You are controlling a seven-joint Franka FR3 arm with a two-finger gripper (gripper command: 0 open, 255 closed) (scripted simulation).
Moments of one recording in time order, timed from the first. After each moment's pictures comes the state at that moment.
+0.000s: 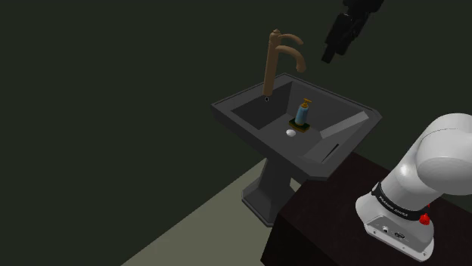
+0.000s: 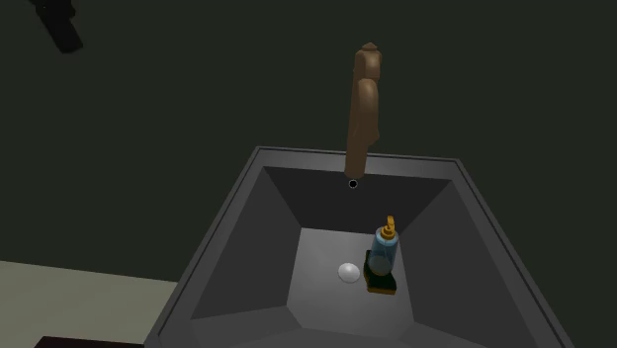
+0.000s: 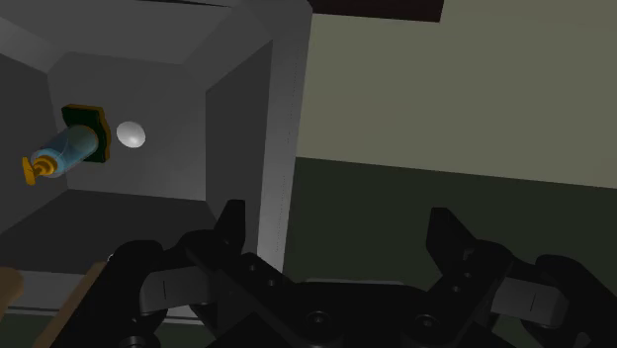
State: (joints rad) arm 0.01 -0.83 0.07 -2.32 0.08 1.63 0.04
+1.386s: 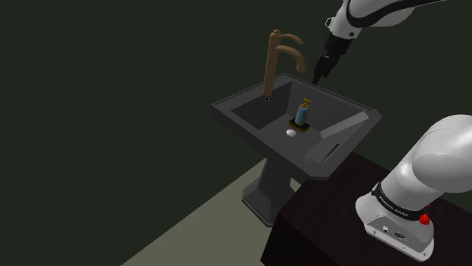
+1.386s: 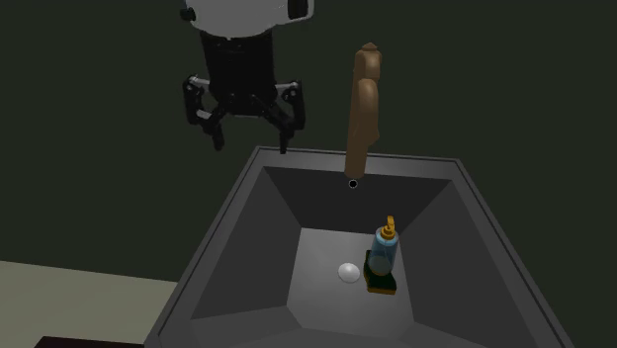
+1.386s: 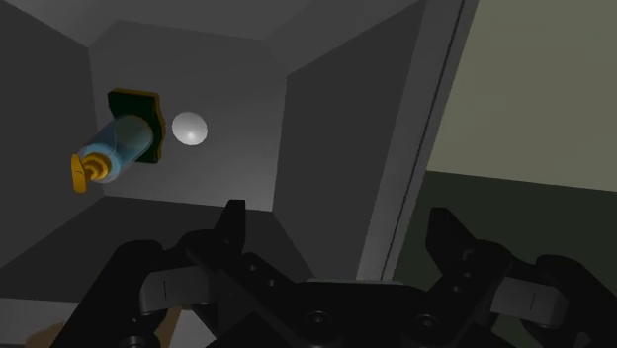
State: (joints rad) arm -0.08 -0.52 -0.26 -2.47 -0.05 2.07 -0.34
